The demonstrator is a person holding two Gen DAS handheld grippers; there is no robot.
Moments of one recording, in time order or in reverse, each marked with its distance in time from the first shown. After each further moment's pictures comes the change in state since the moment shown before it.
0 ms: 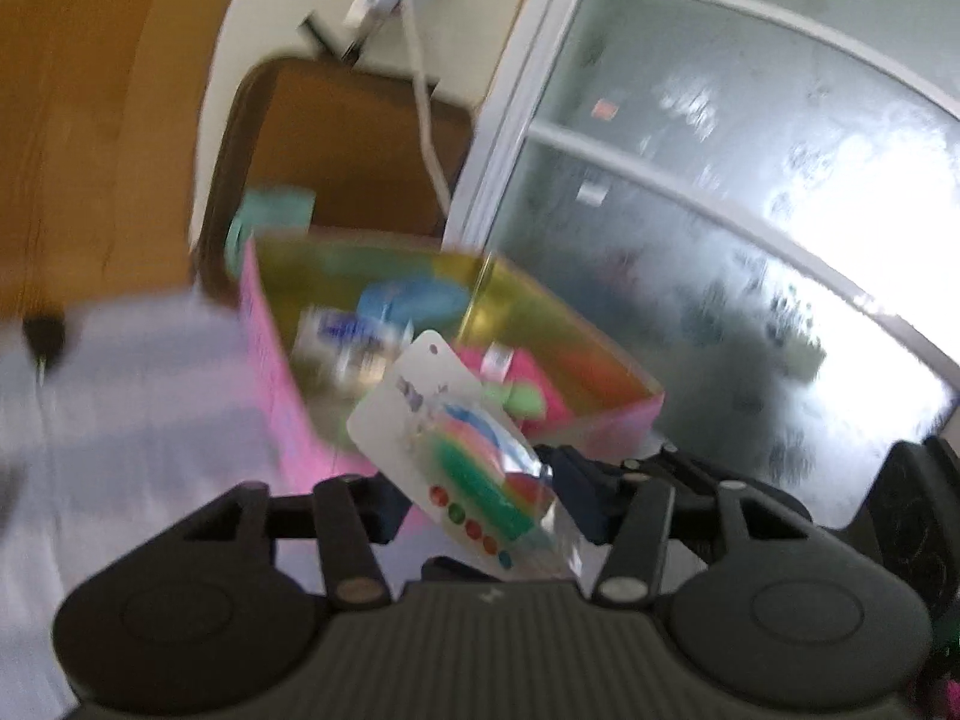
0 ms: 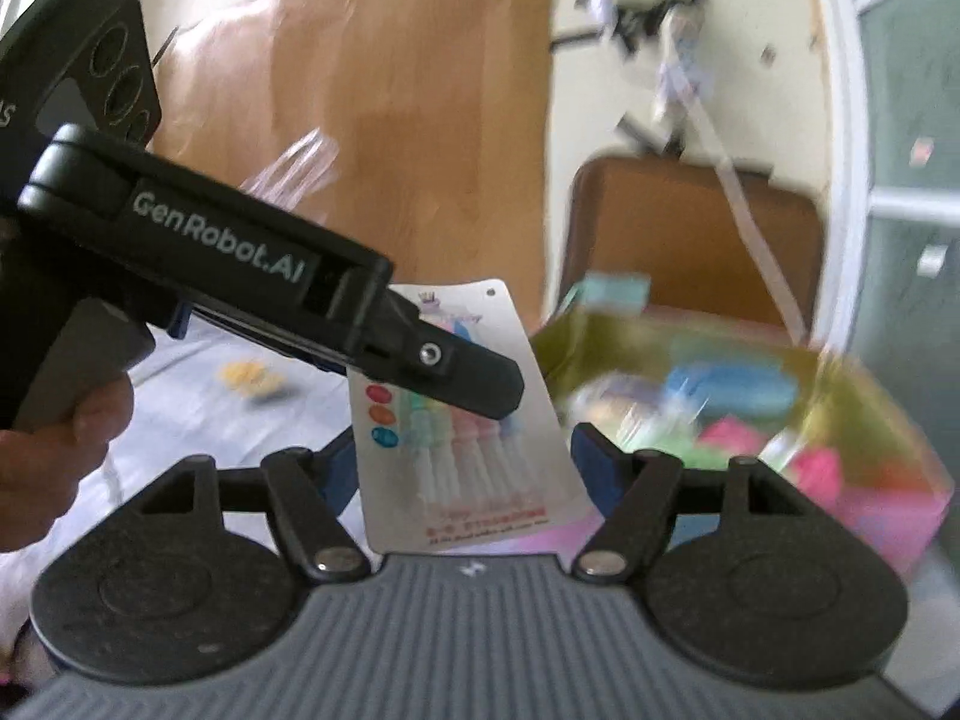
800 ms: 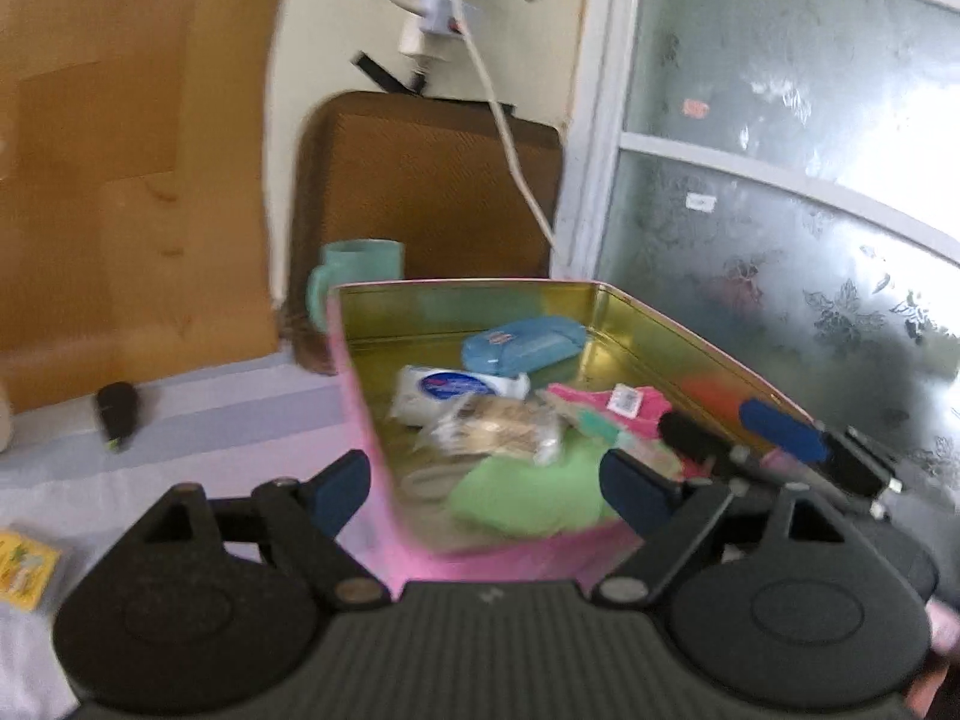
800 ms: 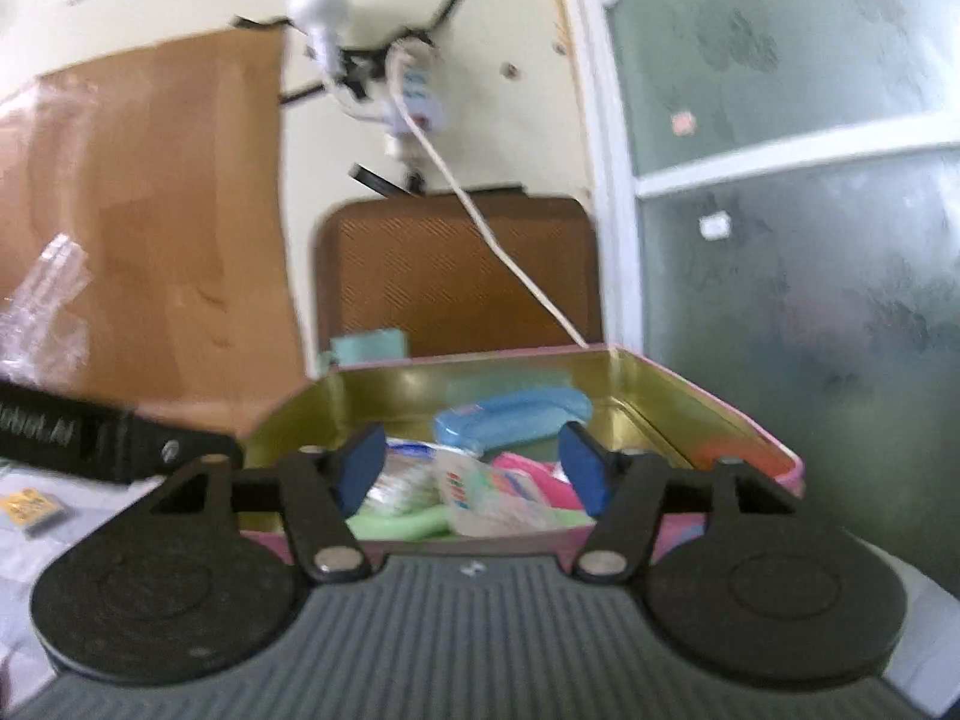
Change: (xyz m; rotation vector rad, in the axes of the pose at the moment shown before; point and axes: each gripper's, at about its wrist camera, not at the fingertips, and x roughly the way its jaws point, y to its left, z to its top) left arm 0.035 0.021 -0.006 0.067 -0.073 0.268; right arm 0.025 -0.049 -0.019 0.210 -0.139 -0.370
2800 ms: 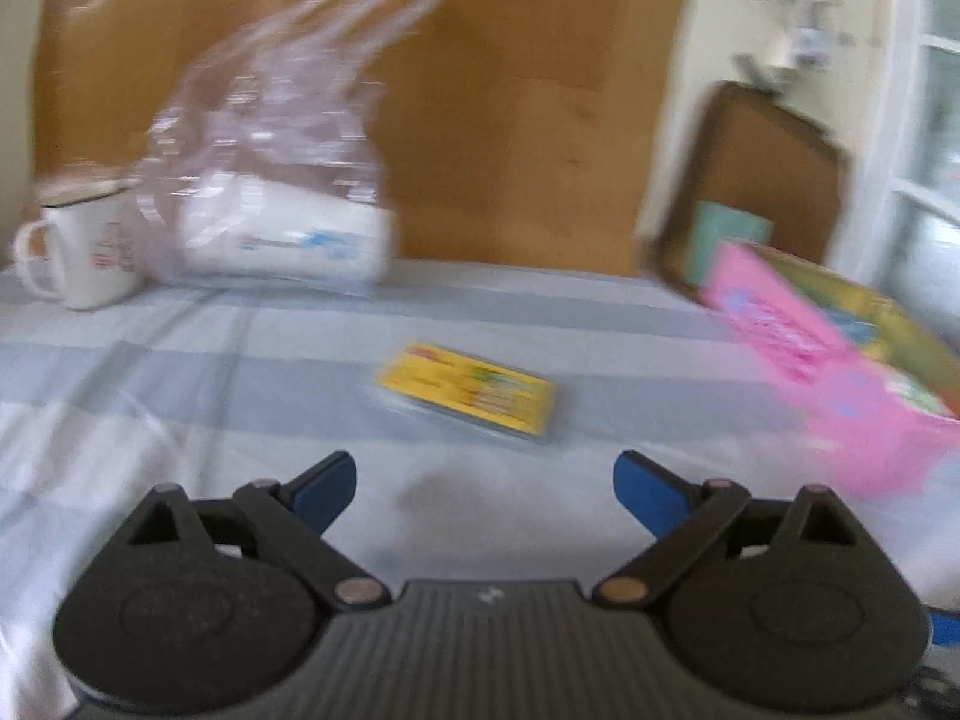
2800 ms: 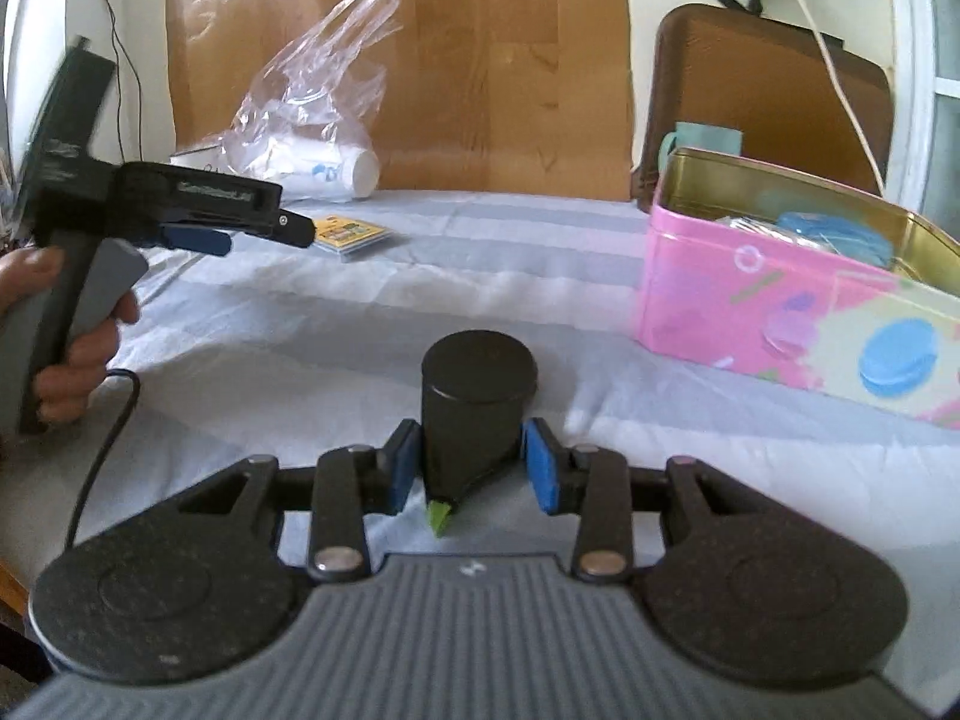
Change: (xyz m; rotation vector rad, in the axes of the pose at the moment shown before) left arm -0.092 0.167 -0.078 -0.249 0.050 0.305; right arm -0.047 0.136 -0.053 -0.198 0.435 0.397
